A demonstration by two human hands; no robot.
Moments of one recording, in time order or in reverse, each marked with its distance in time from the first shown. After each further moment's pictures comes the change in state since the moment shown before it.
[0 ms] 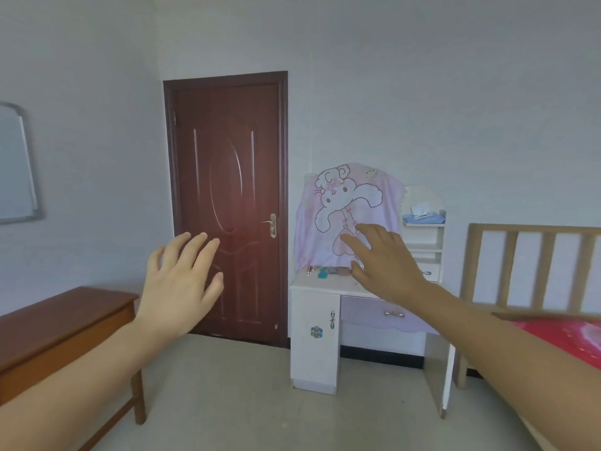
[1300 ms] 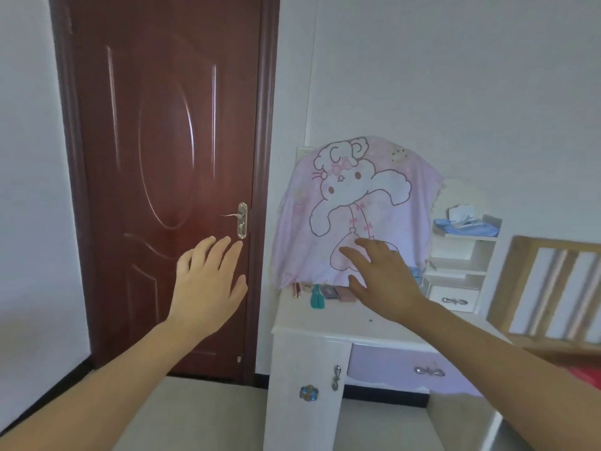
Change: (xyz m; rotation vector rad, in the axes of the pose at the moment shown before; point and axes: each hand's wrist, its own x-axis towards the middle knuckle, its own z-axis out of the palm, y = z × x) left_hand 0.299 -0.110 0.555 -0.174 -0.091 0.040; right_hand 0.200 0.105 0.525 -0.097 -0.155 0.083
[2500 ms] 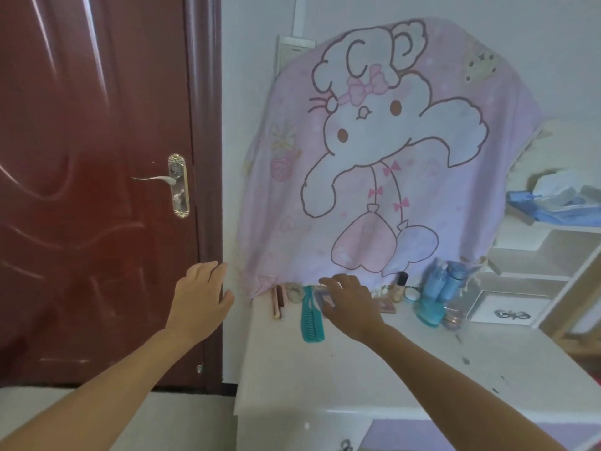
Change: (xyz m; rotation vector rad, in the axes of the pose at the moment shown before) left_hand 0.212 -0.036 0.477 -0.301 -0.376 -0.036; right_hand 0.077 0.117 0.477 0.306 -0.669 0.385
